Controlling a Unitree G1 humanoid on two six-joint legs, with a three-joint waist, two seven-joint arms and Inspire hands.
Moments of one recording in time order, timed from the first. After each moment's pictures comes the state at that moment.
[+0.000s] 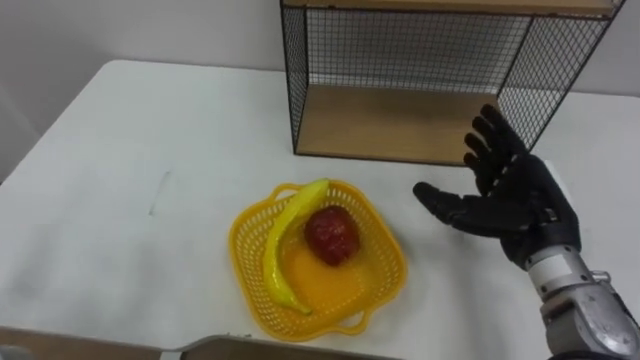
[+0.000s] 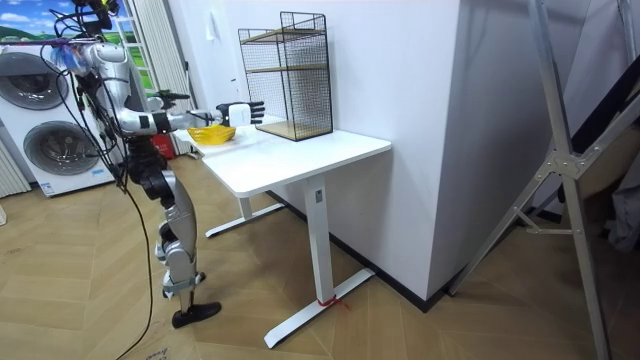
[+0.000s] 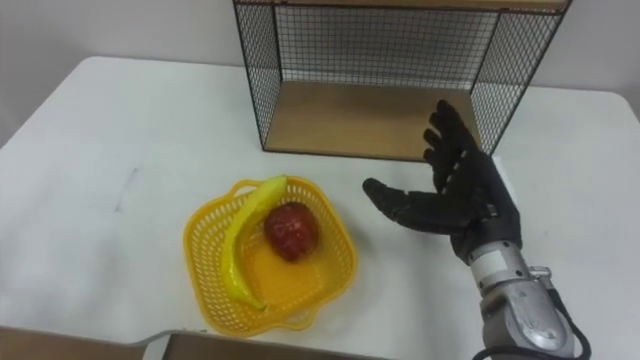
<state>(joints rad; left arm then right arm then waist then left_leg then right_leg) 0.30 0.22 0.23 -0.20 -0.47 -0.14 0.53 0.22 -0.28 -0.06 -0.09 0.42 0.04 0.16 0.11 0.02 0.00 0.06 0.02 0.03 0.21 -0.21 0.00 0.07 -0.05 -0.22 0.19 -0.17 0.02</state>
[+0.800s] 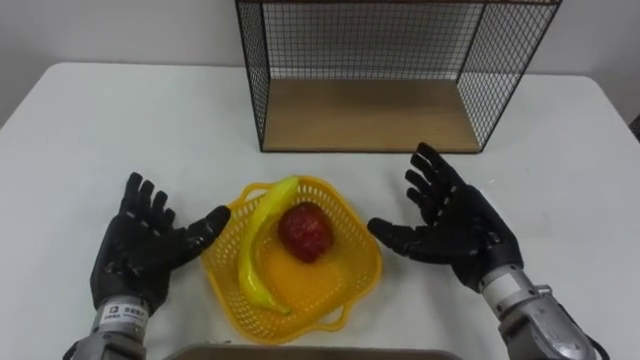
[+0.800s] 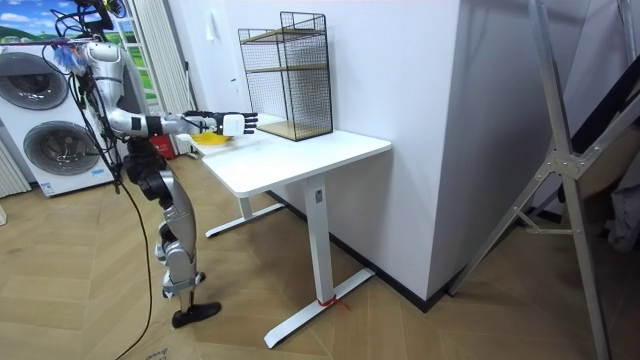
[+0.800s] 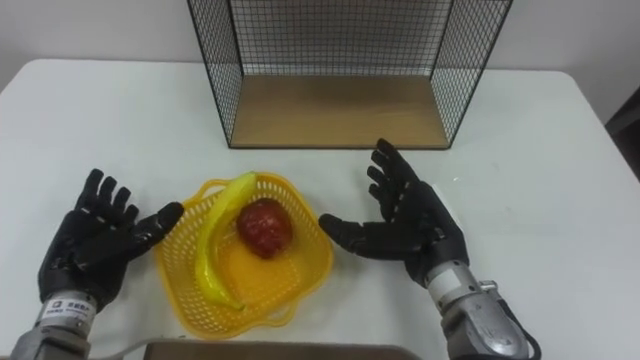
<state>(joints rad) 0.30 0.18 0.02 -0.02 -0.69 -0.07 0.00 0.20 -0.26 0.02 -0.04 0.43 0.03 0.25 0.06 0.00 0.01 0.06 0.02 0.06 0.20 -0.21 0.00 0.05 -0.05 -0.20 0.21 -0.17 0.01</state>
